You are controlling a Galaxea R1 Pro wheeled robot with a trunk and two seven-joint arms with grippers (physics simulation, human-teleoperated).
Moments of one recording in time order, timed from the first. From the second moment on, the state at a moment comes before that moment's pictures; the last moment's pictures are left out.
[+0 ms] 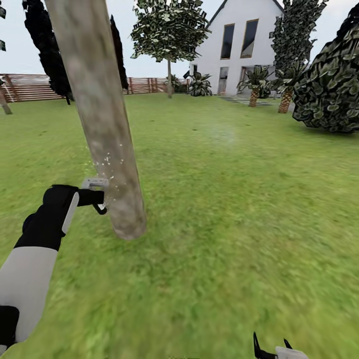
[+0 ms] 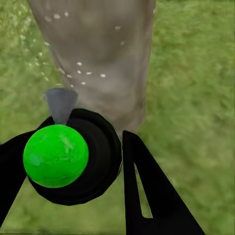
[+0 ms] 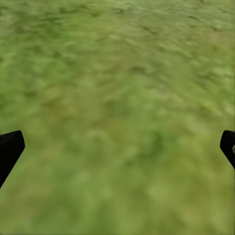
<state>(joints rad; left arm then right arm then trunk) -0.99 0.22 0.01 -1.12 -0.01 0.97 -0.18 -0.34 -0.07 -0.16 -0.02 0.04 -0.96 -0.07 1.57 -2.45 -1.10</state>
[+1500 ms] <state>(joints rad) -0.91 0.16 0.01 -0.95 0.02 0.84 0.08 -0.34 -0.07 -0.16 -0.02 0.04 -0.96 -0.07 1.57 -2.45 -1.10</state>
